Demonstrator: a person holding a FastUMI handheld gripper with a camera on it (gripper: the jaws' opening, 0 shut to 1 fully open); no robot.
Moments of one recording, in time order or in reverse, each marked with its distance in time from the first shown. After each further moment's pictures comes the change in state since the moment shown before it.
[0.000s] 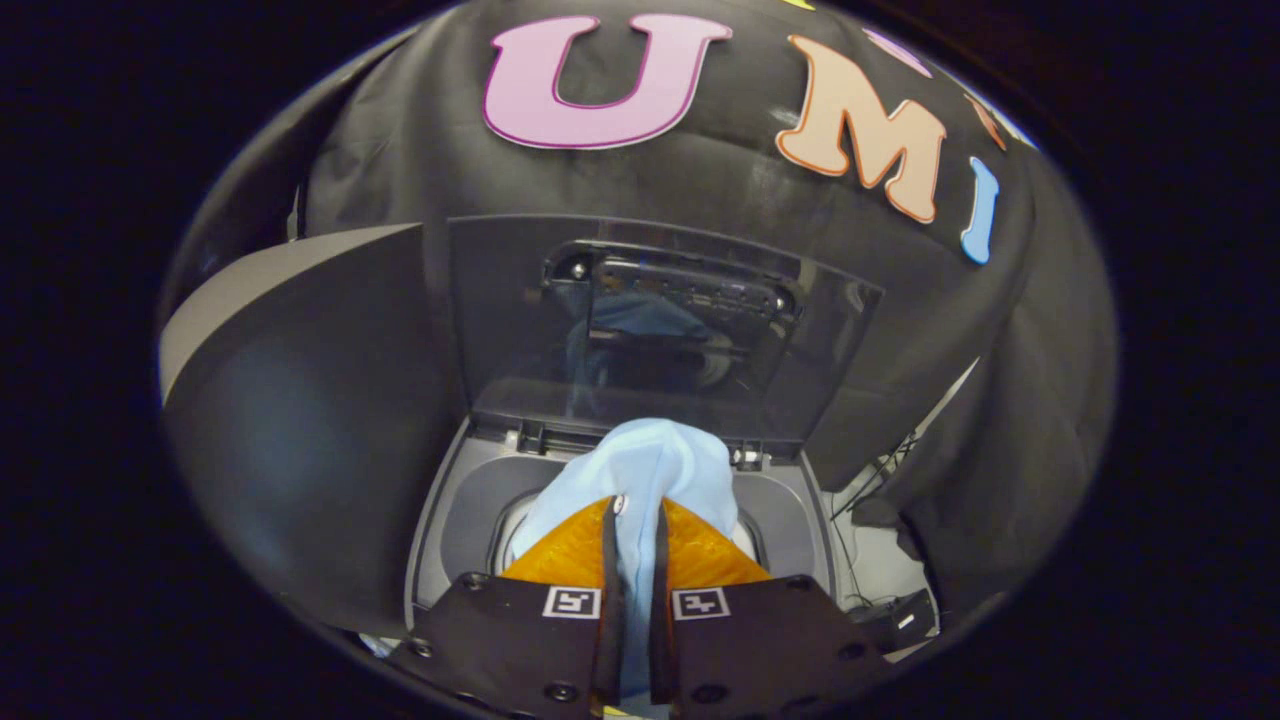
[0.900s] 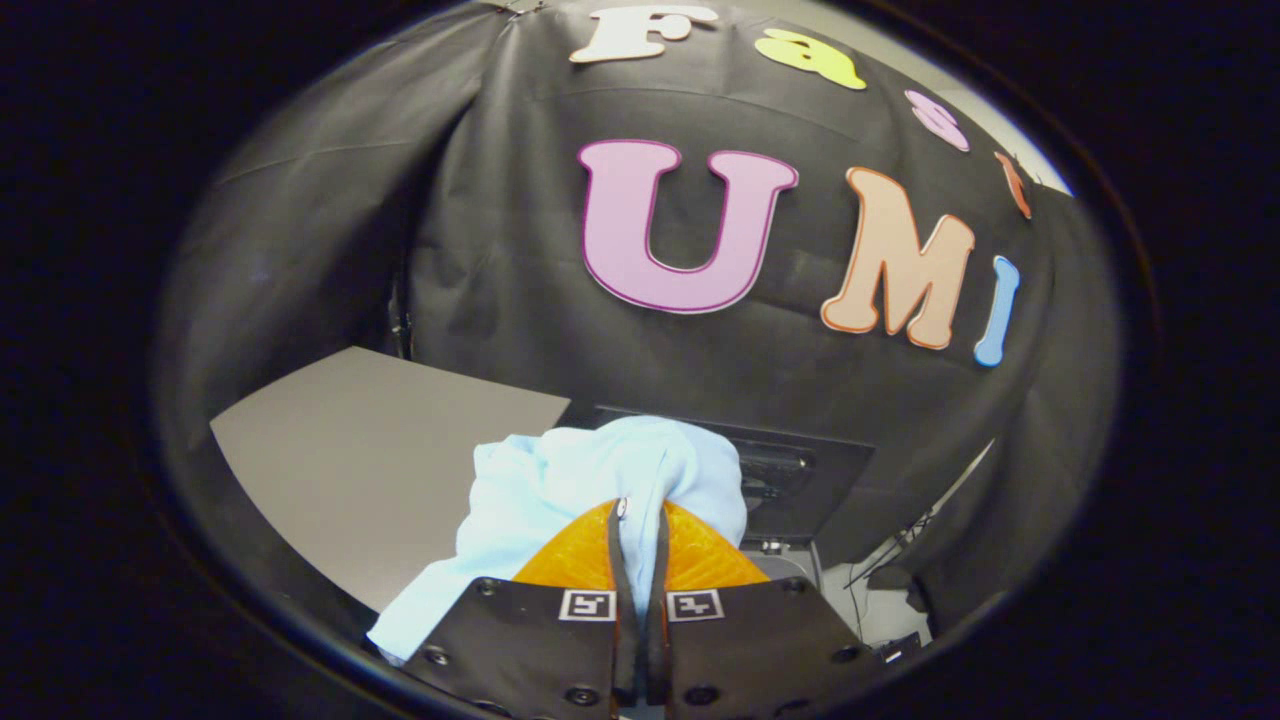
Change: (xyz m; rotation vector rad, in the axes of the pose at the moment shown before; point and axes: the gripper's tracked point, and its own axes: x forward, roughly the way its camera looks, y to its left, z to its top) arm -0.131 0.050 0.127 -0.054 -0.242 0.118
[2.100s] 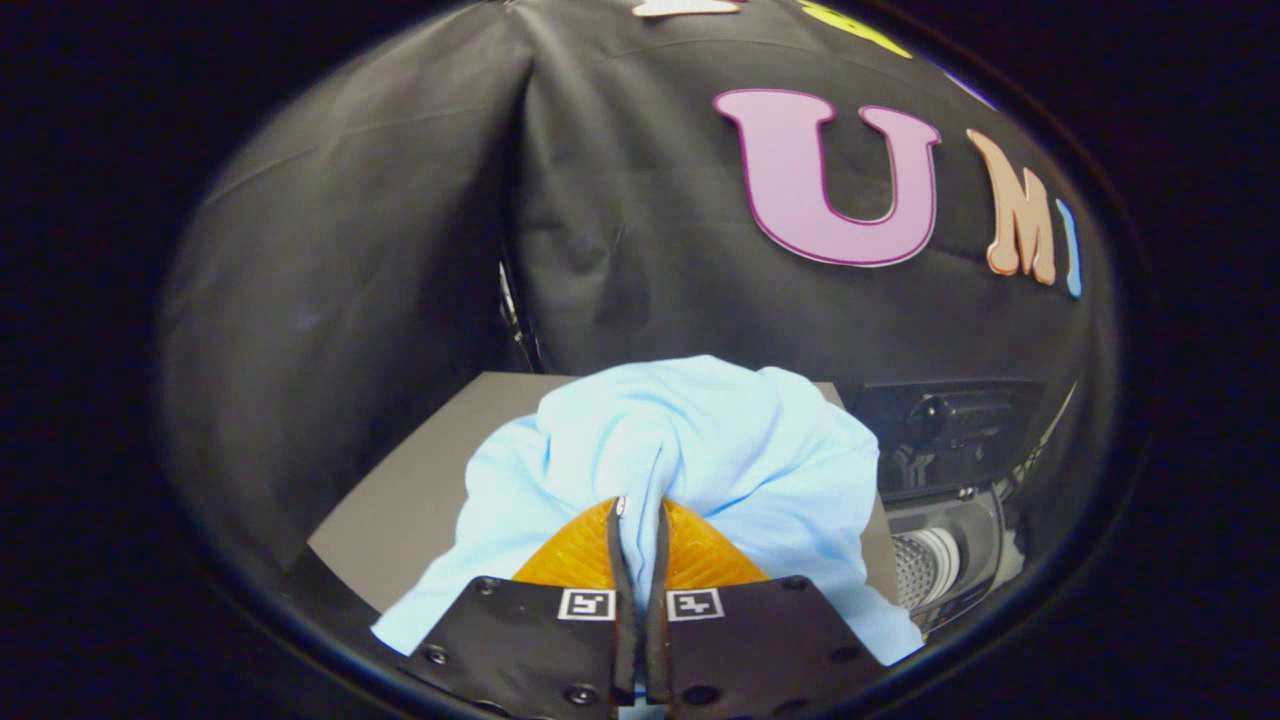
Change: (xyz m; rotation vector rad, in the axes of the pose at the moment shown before) arm 0.018 0.243 0.039 0.217 0.106 0.255
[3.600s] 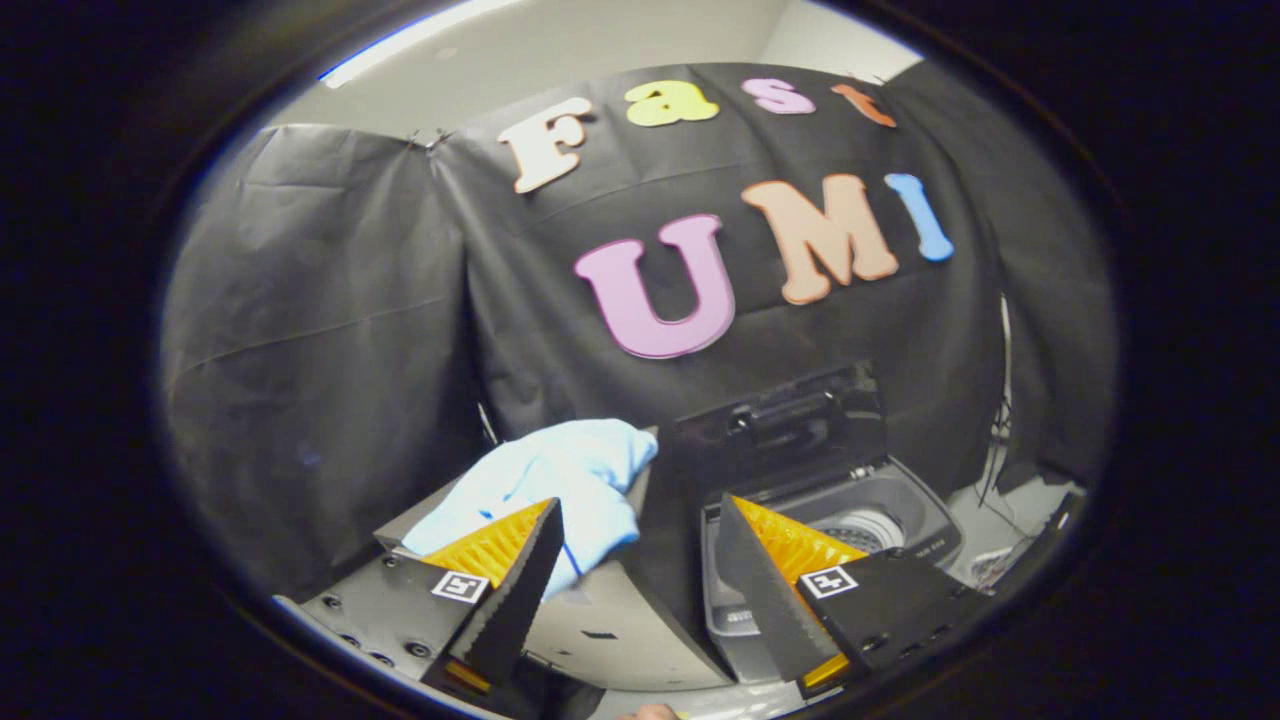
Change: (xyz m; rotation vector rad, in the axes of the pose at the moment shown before) arm -0.193 -0.097 -0.012 0.147 -0.385 -0.042
